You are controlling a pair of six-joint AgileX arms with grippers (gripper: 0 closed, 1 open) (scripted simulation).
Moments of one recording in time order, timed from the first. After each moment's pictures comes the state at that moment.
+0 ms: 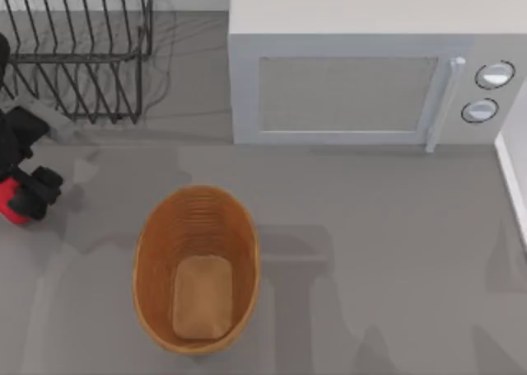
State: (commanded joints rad) left arm 0.06 2.11 1.37 -0.82 0.00 0.71; right arm 0.00 0.00 0.00 0.00 0.00 0.00
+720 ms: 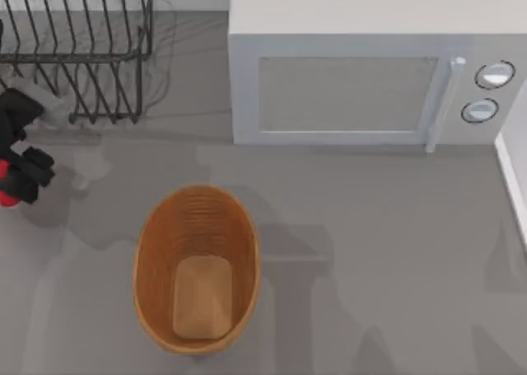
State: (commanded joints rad) left arm 0.06 2.07 1.48 -0.95 0.01 0.70; right arm 0.00 0.00 0.00 0.00 0.00 0.00
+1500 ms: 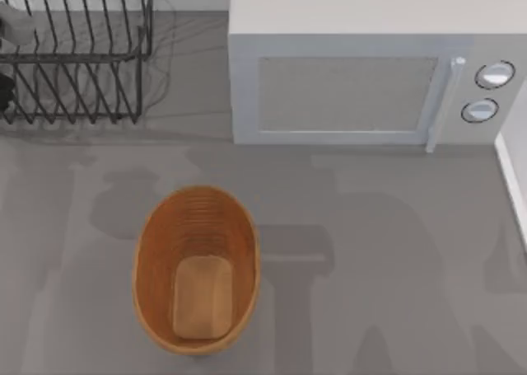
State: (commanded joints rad) left arm 0.06 1.97 1.80 -1.39 0.01 0.69; right arm 0.00 0.00 0.00 0.00 0.00 0.00
